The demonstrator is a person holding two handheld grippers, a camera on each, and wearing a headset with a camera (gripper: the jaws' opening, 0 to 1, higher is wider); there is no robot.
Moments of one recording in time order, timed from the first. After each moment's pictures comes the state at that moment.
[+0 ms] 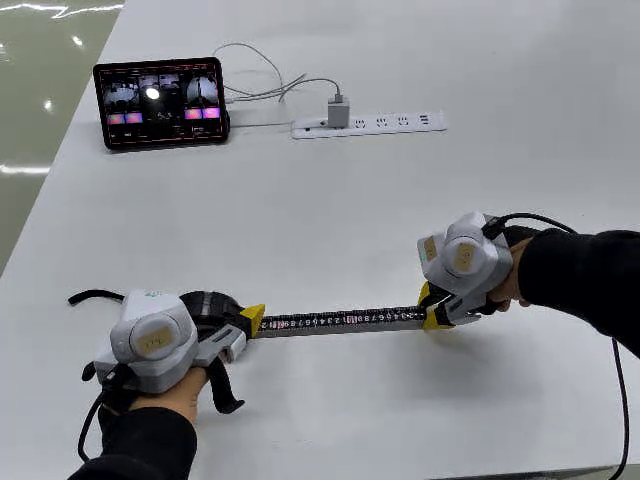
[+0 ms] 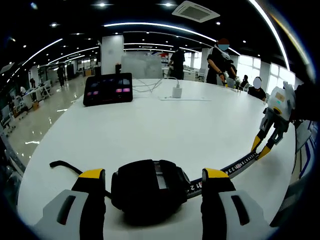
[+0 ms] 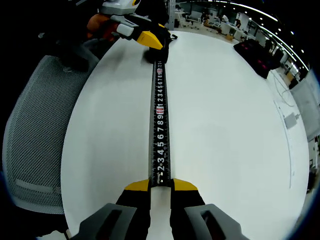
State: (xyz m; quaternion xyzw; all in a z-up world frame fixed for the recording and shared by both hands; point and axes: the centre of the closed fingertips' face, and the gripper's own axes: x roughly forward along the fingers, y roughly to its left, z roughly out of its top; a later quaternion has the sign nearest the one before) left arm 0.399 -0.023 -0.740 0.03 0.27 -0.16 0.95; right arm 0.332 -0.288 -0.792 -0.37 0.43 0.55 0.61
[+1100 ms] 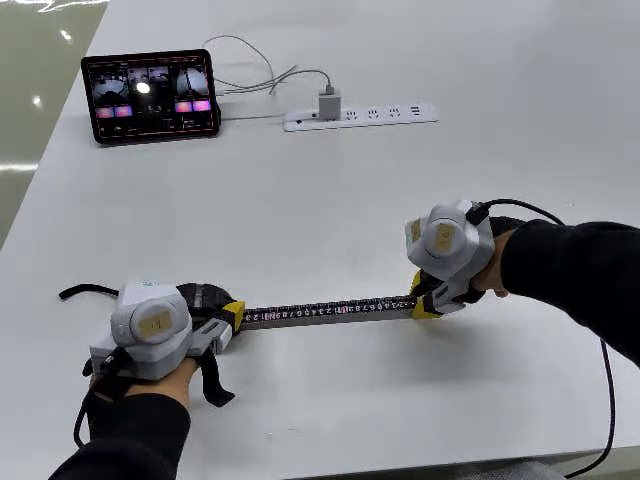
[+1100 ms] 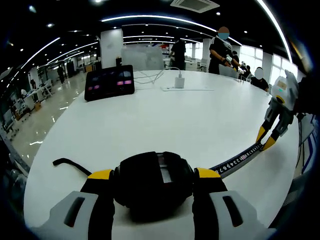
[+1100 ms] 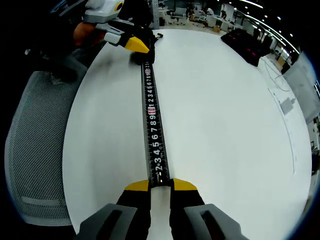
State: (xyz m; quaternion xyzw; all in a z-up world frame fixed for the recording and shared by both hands) left arm 0.397 -0.017 -0.750 0.05 0.30 -0.15 0.94; right arm 0.334 -0.287 -0.792 -0.33 0.46 0.52 0.64
